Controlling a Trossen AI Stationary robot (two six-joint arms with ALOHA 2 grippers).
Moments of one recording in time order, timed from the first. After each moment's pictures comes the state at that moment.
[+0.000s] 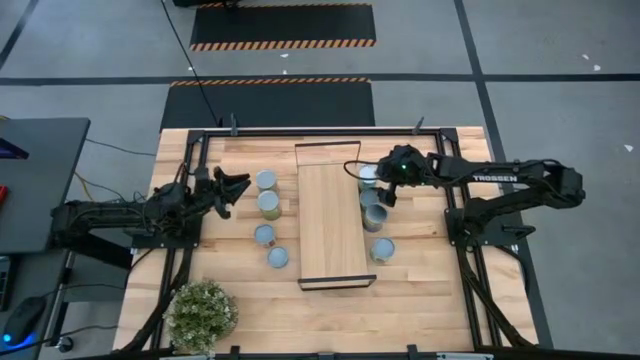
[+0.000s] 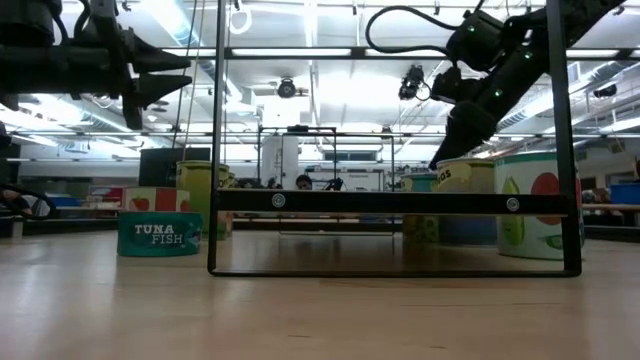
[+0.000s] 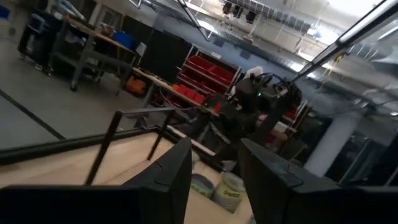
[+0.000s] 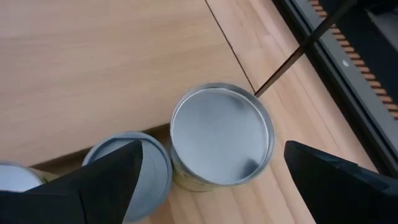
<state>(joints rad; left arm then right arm) 0.13 0.34 0.01 0.55 -0.29 -0.44 -0.38 1.15 0.64 -0.26 0.10 -0.11</state>
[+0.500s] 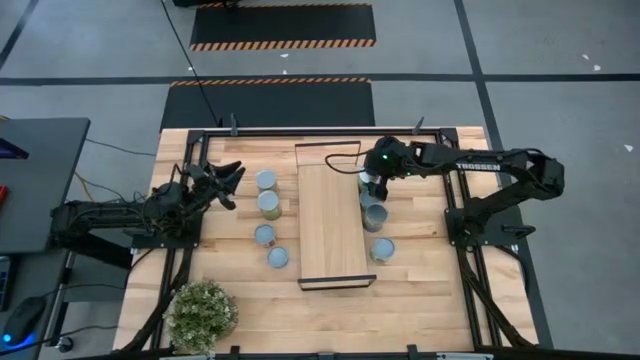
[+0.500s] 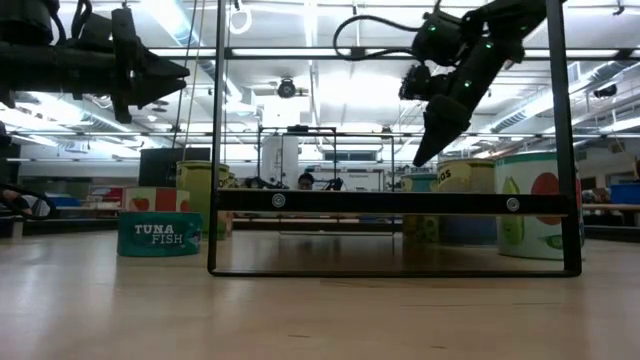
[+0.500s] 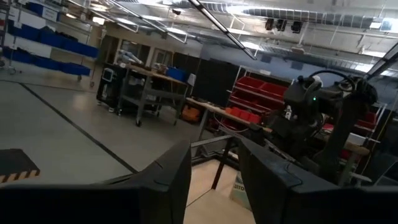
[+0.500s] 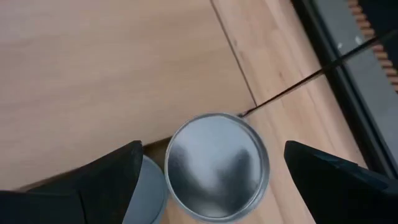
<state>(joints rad) 0.14 0.35 0.01 0.59 -0.51 -0.23 -0.38 1.35 0.90 -0.48 0.09 -0.13</state>
